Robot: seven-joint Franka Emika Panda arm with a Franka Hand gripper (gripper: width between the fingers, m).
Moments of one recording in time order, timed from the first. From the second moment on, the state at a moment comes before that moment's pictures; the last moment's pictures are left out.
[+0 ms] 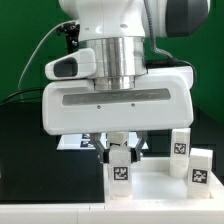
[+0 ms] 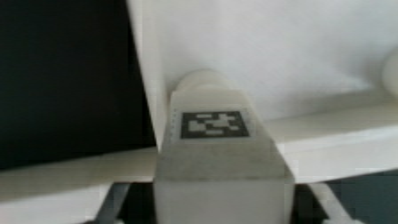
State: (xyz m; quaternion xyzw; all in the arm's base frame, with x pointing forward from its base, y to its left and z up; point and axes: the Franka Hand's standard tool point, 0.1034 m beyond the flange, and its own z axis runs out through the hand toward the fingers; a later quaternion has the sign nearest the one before) arm 0.637 -0.006 0.080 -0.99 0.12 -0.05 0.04
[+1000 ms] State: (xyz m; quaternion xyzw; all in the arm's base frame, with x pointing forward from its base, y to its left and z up) arm 0.633 -0.005 0.079 -0.73 0.68 -0.02 0.06
